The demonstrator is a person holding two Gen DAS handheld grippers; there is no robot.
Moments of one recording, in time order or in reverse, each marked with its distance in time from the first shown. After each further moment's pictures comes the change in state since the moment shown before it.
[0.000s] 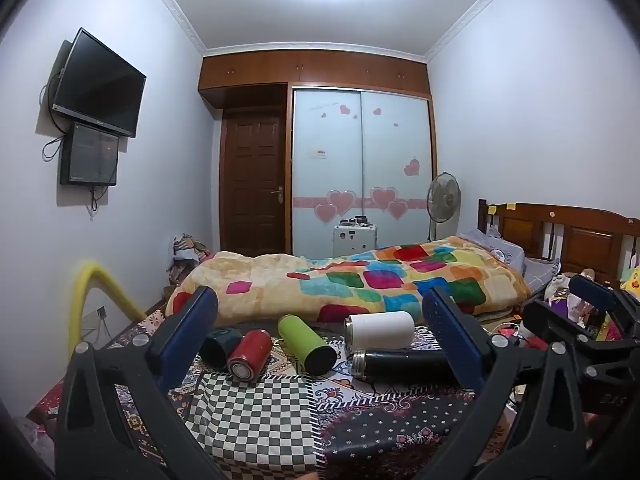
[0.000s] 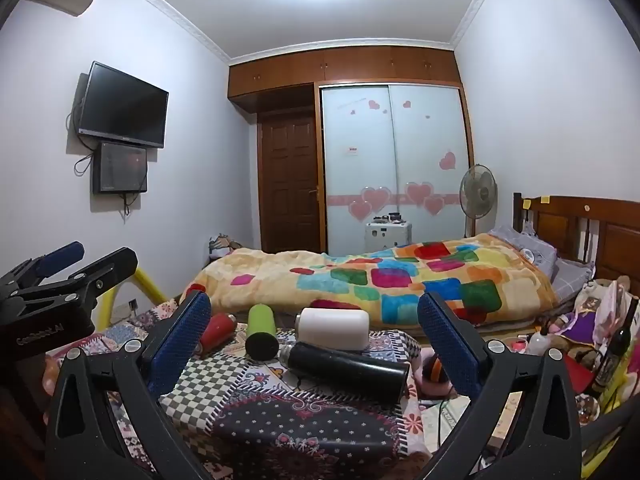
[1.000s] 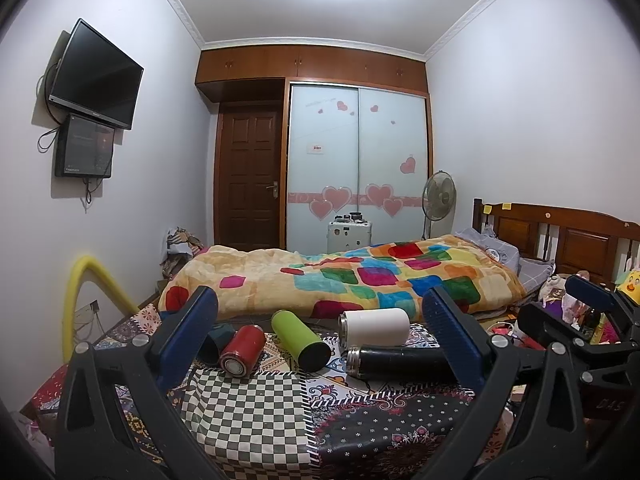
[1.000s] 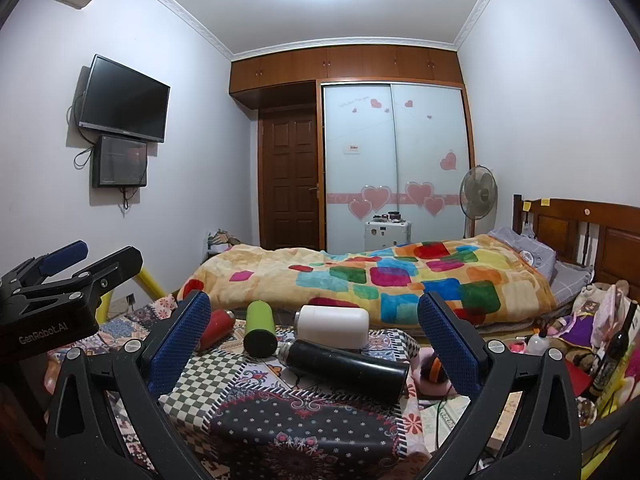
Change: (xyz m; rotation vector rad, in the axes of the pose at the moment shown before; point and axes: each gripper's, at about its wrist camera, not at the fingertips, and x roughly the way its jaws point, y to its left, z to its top) left arm 0.003 0.005 -0.001 -0.027 0.004 -0.028; right arm 0.002 0.001 -0.001 -0.012 0.005 -0.004
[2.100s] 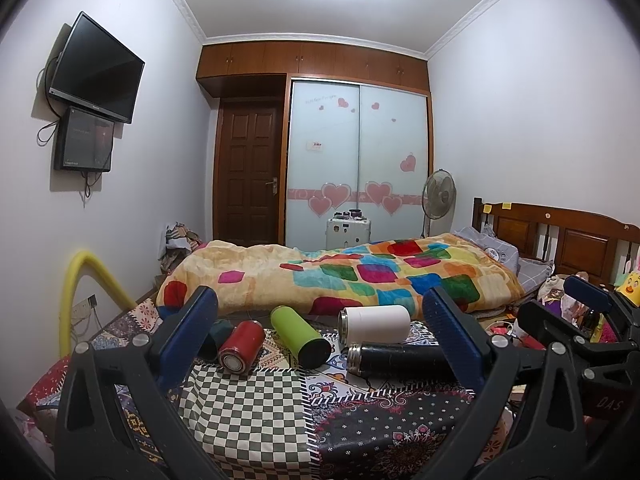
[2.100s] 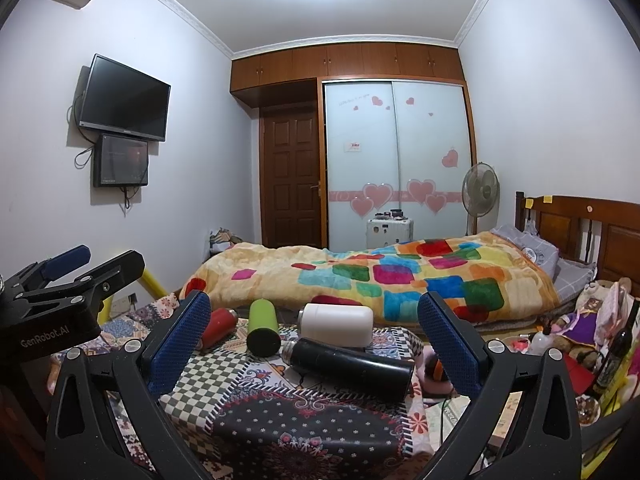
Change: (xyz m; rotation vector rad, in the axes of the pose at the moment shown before) left arm 0.005 0.003 -0.003 -0.016 0.012 -0.006; right arm 0.006 0.001 -0.009 0.003 0.005 0.002
